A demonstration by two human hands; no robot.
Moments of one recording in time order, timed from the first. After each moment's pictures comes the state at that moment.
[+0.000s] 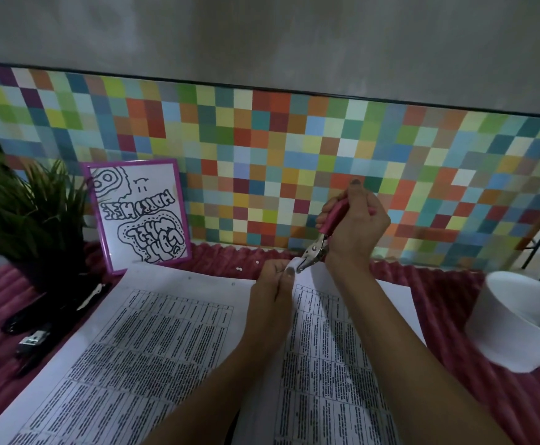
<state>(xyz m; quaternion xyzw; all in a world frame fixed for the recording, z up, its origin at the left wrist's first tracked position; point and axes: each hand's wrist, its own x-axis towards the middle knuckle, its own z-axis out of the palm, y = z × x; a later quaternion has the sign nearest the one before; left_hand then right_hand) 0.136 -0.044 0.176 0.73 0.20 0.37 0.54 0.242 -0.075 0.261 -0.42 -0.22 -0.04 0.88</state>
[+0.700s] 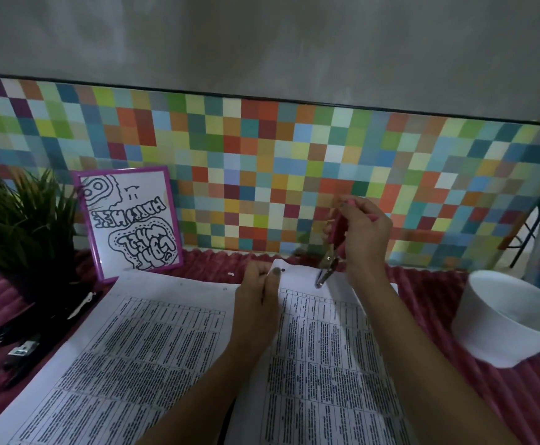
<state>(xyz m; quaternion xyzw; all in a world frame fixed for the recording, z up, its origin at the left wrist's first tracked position) 0.137 -0.038 0.179 0.73 0.22 0.42 0.49 0.261 -0.108 0.263 -0.53 -0.20 0.02 0.82</state>
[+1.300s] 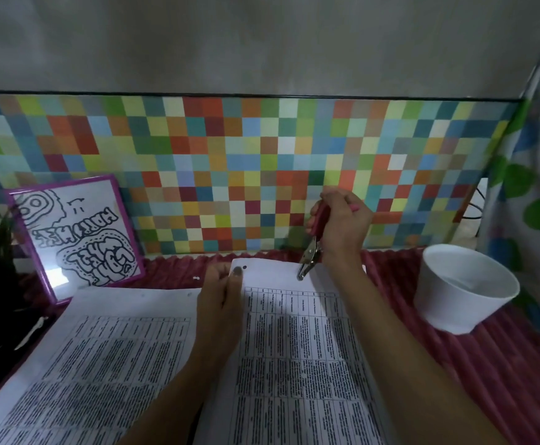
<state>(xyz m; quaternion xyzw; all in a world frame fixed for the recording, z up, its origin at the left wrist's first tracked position) 0.135 -0.043 0.177 0.73 0.21 0.42 0.50 0.283 -0.128 0.254 -0.49 -0.18 -0.05 0.85</state>
